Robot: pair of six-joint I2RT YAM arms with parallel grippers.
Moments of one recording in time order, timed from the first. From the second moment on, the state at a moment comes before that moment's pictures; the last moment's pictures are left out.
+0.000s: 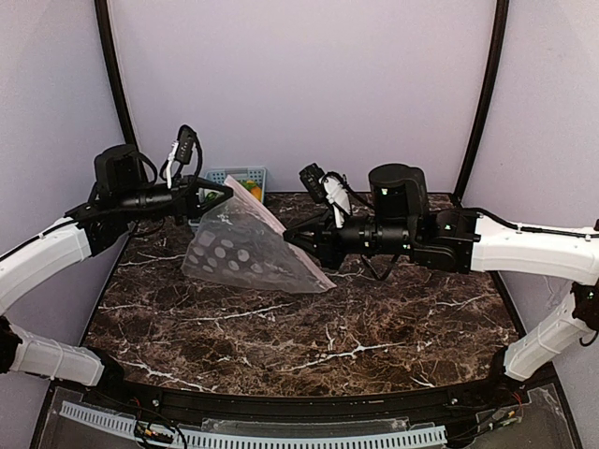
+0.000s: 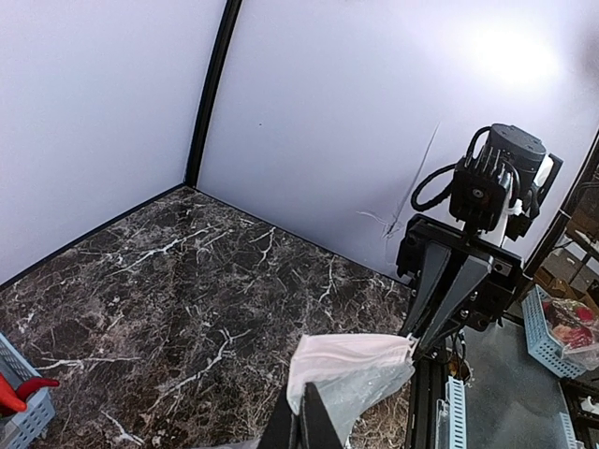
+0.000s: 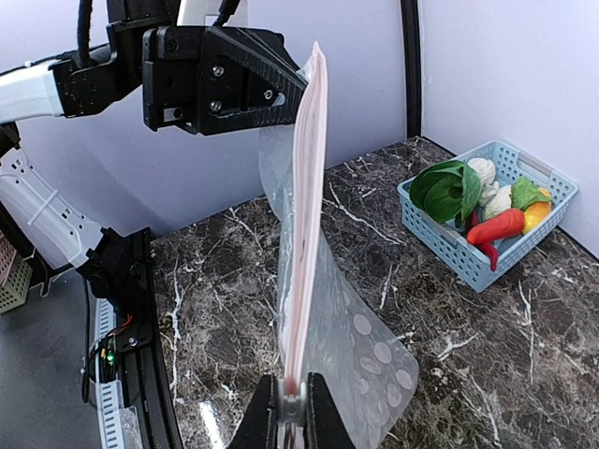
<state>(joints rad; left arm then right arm) -0.42 1.16 0.99 0.04 0.80 -0.21 1.07 1.42 1.18 -0.04 -0.18 0.13</state>
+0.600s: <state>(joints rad) -0.36 1.13 0.99 0.03 0.84 -0.22 1.07 1.42 1.18 -0.02 -0.18 0.13</state>
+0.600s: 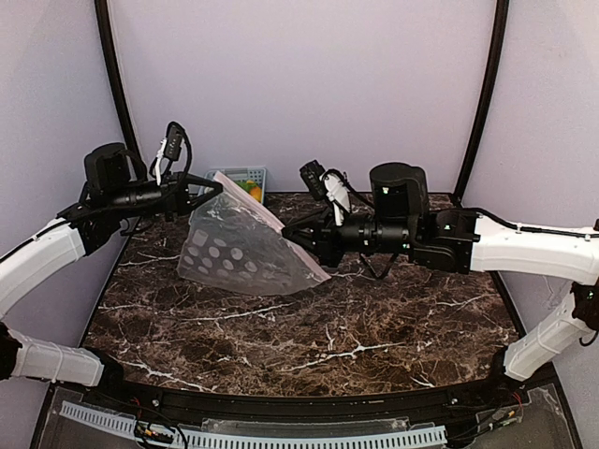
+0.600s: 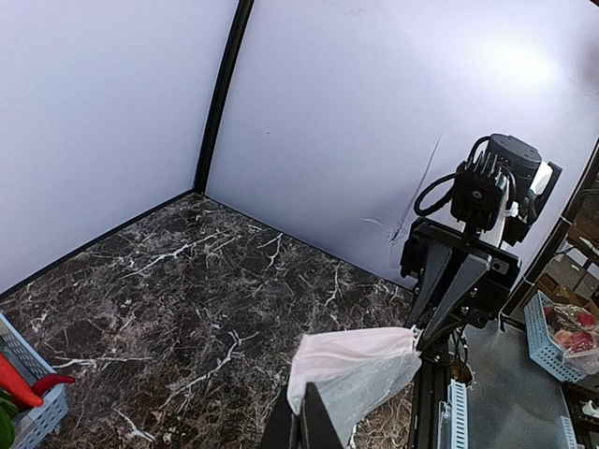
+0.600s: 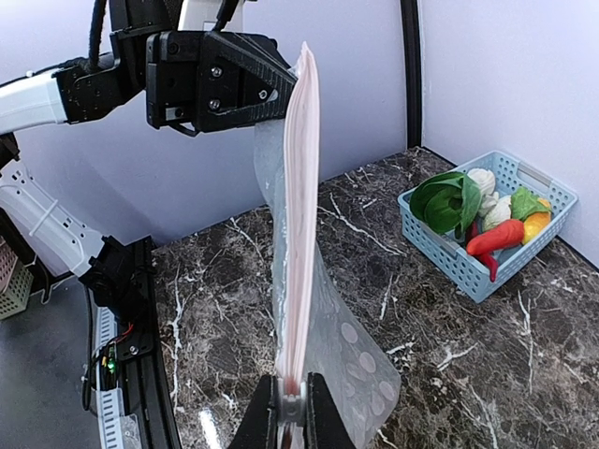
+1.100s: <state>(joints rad) -0.32 1.13 0.96 0.09 0.94 -0.27 1.07 1.45 1.19 -0.02 -0.22 0.13</state>
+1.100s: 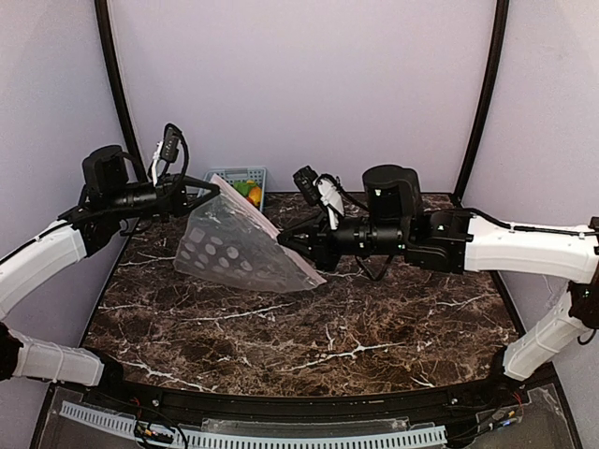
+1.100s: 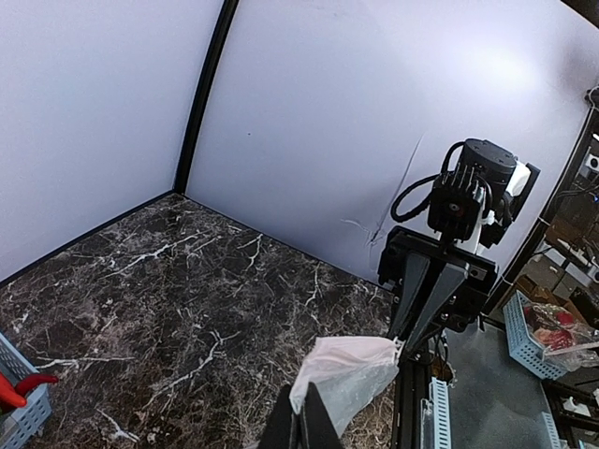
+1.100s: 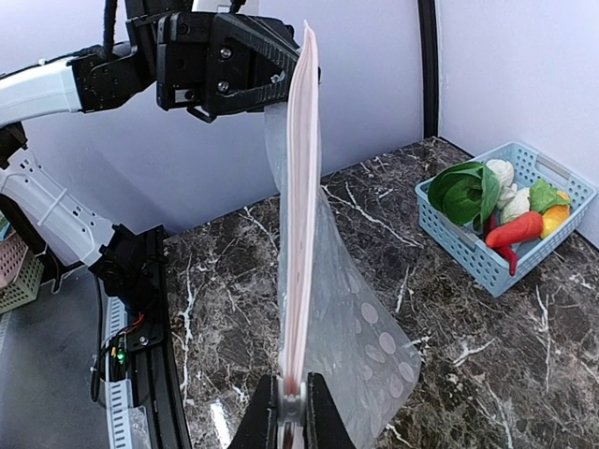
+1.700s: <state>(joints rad) -0.28 1.17 0.96 0.22 0.95 -0.33 1.07 1.47 1.17 -0.18 -0.28 0.17</state>
